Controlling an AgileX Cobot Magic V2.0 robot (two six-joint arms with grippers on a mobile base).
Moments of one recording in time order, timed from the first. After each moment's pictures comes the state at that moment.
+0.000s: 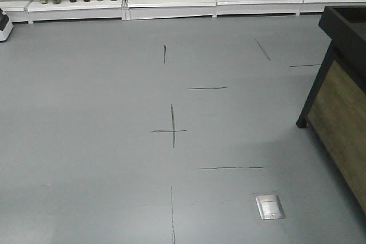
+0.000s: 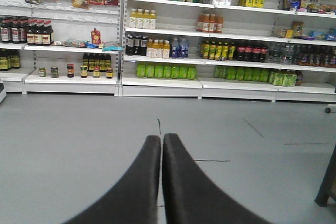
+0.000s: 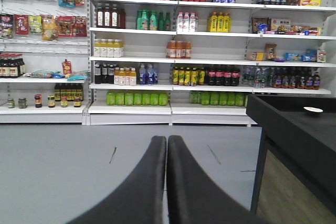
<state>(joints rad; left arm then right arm) -0.05 -0.01 0.02 -0.01 0.07 -0.11 -0.02 -0.01 0.03 0.01 -0.04 -0.05</state>
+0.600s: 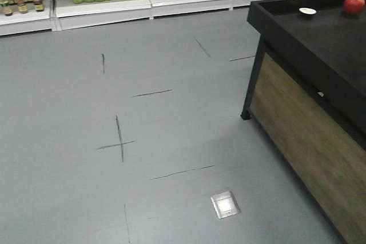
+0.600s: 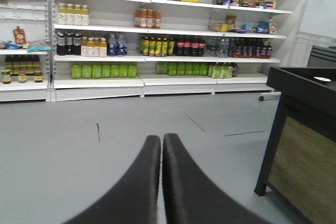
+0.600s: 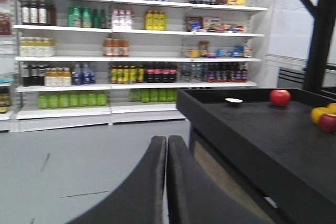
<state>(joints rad) -0.05 -0.01 0.02 -0.01 0.07 -0.11 -0.02 -0.01 0.03 0.01 -0.04 -0.05</state>
